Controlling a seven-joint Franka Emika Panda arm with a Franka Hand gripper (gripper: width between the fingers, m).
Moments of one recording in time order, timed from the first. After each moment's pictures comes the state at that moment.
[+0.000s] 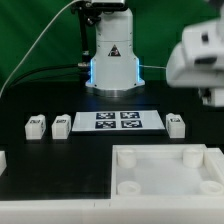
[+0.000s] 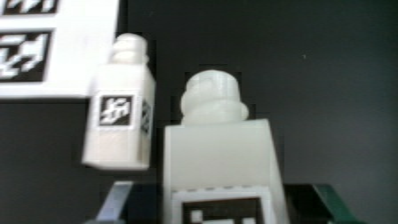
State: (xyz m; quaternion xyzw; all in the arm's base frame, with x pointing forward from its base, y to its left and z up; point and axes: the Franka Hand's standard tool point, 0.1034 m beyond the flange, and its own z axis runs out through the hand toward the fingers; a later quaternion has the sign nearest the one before) arm 0.419 0.180 0.118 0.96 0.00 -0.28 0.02
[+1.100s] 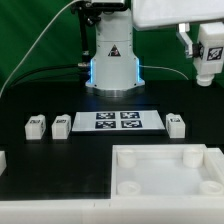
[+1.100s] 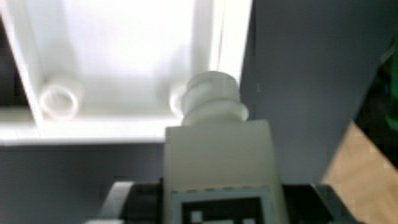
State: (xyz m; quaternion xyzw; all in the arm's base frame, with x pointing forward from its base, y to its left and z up) arm 0.550 0.125 0.197 0.98 0.02 0.21 -0.05
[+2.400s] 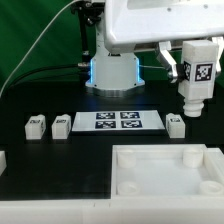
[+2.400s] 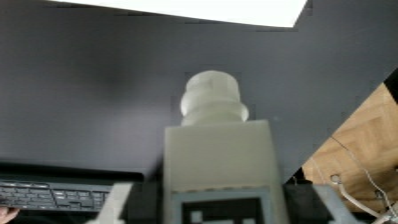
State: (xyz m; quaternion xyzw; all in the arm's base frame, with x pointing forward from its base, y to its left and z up) arm 0.622 0.080 0.181 0.95 0.07 0.29 -0.04
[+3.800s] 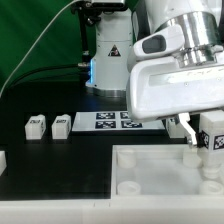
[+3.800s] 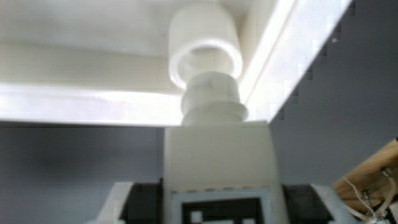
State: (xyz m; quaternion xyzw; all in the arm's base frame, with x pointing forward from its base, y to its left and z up) arm 0.610 0.112 0.081 0.95 0.08 0.29 -0.06
